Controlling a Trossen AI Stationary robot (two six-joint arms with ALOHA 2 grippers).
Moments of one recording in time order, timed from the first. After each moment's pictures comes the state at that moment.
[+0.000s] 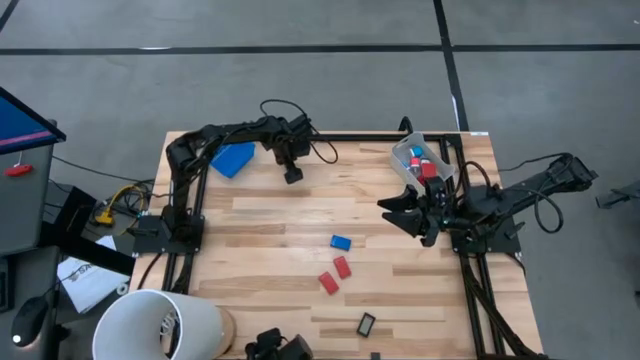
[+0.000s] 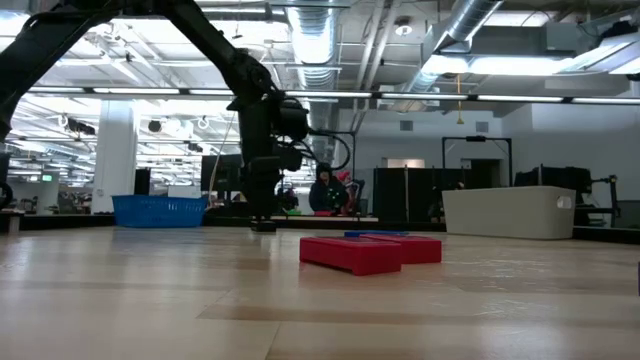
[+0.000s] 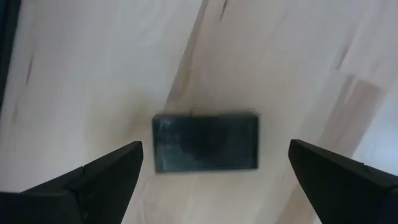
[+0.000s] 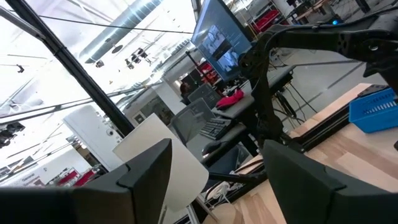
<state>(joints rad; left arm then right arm) 0.63 2.04 1.47 -0.83 0.03 0.26 0.40 0.88 0.69 0.38 0.44 0.62</state>
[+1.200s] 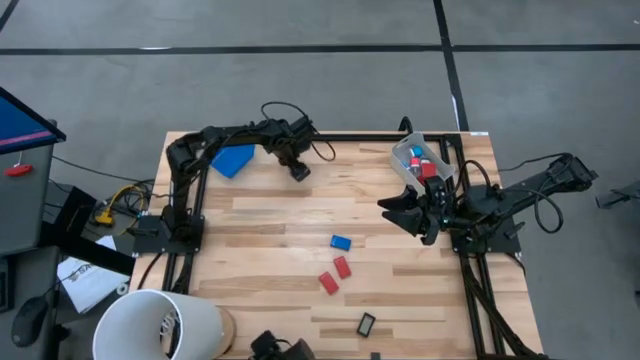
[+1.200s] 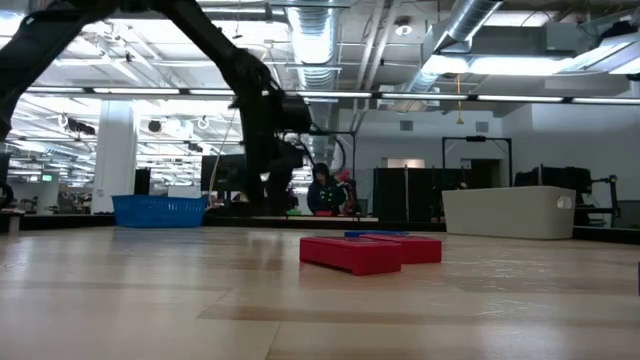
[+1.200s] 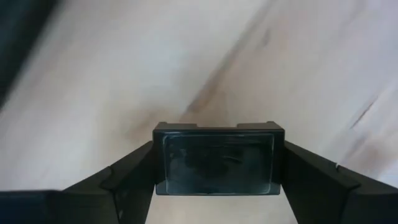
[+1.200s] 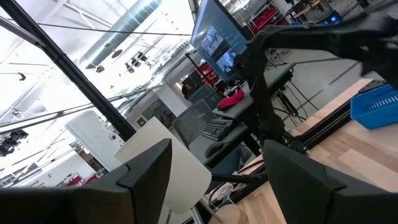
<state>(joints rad) 0.60 2.03 1.44 -0.74 -0.04 -0.05 0.40 0.88 0.68 0.38 0.44 0.66</state>
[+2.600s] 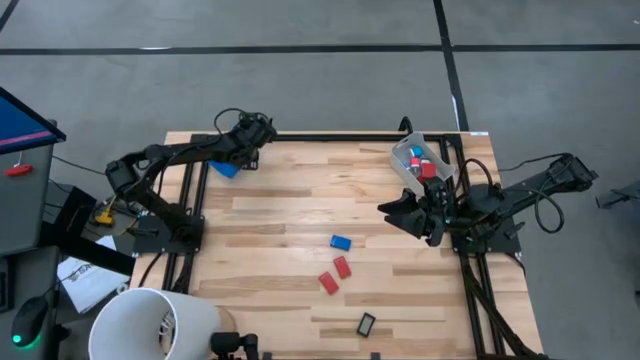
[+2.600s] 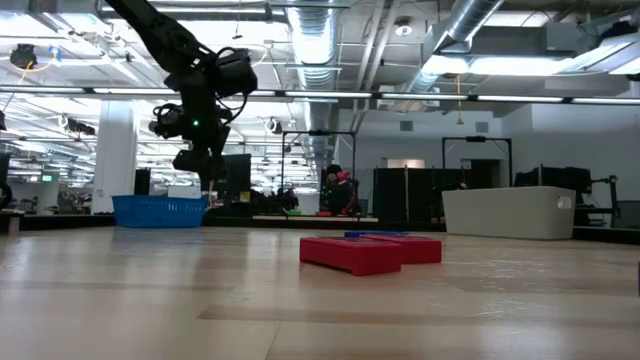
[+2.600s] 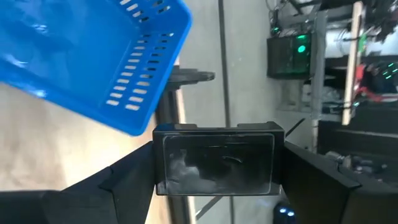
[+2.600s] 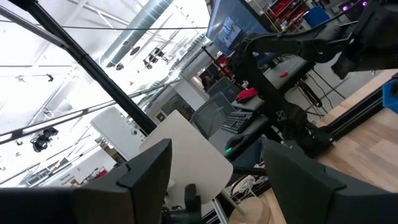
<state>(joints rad) 0.65 1.54 0.93 -0.35 -0.76 -2.23 0.40 0.88 0.68 0.40 0.36 0.71</state>
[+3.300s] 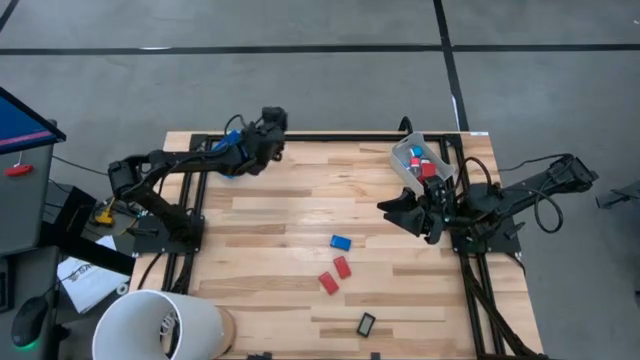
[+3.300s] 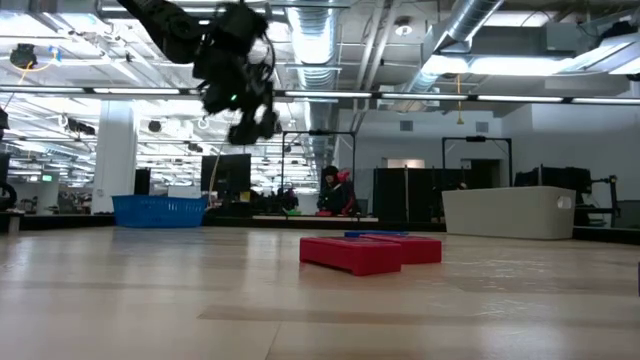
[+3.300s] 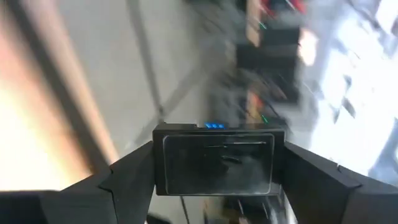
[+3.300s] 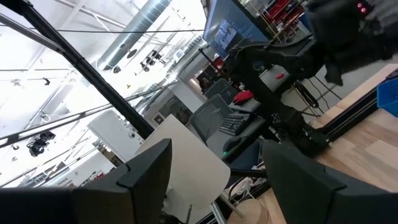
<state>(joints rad) 0.47 1.54 0.93 0.23 -0.81 -1.85 0.38 0.88 0.68 0.40 0.37 0.72</state>
